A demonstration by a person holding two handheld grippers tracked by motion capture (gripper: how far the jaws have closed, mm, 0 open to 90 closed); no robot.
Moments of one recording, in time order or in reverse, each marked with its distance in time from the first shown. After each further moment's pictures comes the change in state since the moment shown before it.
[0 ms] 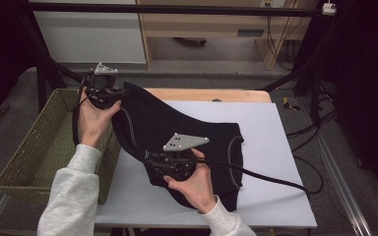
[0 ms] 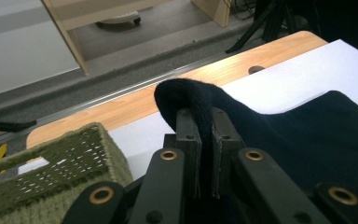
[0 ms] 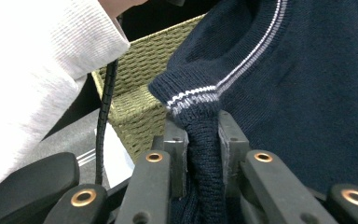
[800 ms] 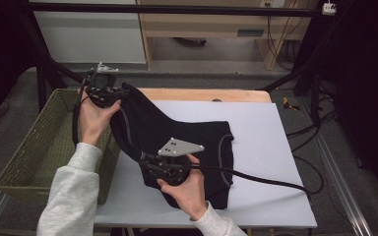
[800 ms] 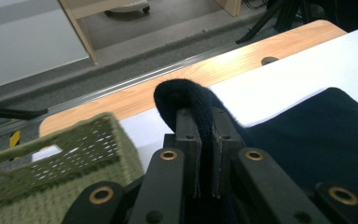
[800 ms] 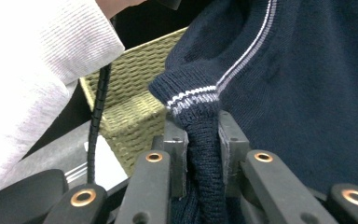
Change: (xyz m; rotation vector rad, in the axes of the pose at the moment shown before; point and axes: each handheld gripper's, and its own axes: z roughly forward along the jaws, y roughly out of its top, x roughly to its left) left arm -0.009 0.007 0.013 0.053 0.026 -0.004; right arm 0.010 -0.011 0.009 -0.060 -0.070 0.021
